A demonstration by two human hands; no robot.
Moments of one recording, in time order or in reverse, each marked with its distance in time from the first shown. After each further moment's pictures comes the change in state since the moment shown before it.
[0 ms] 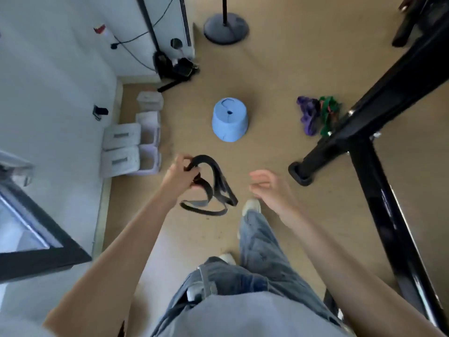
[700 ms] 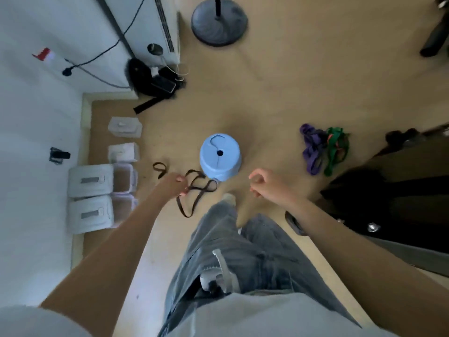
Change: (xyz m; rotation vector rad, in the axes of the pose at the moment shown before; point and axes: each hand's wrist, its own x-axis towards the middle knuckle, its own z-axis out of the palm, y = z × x) left_hand 0.400 0.186 0.029 0.358 -0.187 -0.320; right_hand 0.442 -0.130 -0.113 -0.282 -0.244 0.136
